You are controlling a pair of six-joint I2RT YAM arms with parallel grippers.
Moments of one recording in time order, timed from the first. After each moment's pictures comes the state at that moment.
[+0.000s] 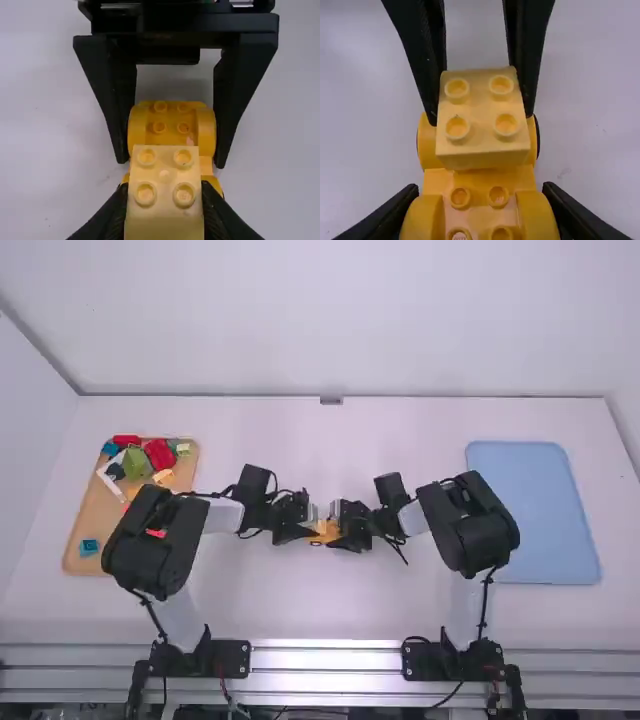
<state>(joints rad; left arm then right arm) -0.25 1.84 0.73 0.03 0.87 1.03 0.36 2.06 0.74 0.25 -0.95 -0.95</state>
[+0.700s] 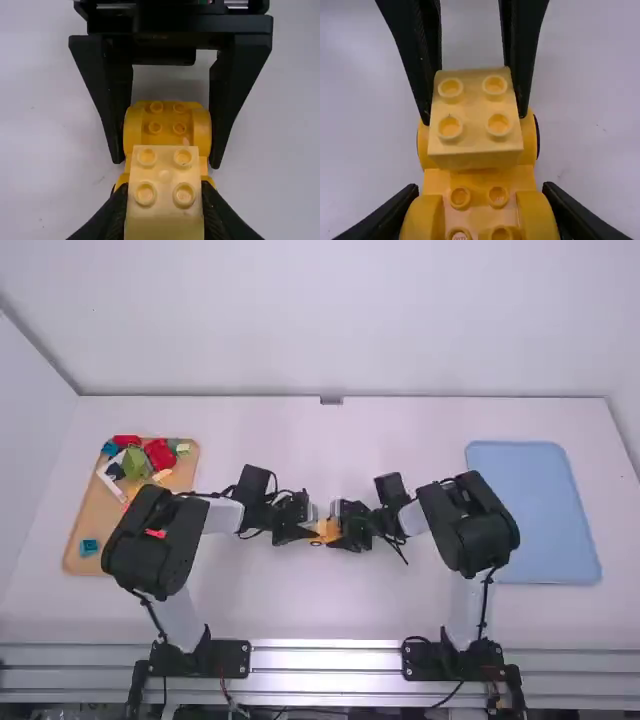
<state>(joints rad) -0.25 1.84 0.73 0.02 0.88 1.03 0.36 2.06 0.74 0.25 -0.95 -0.94</state>
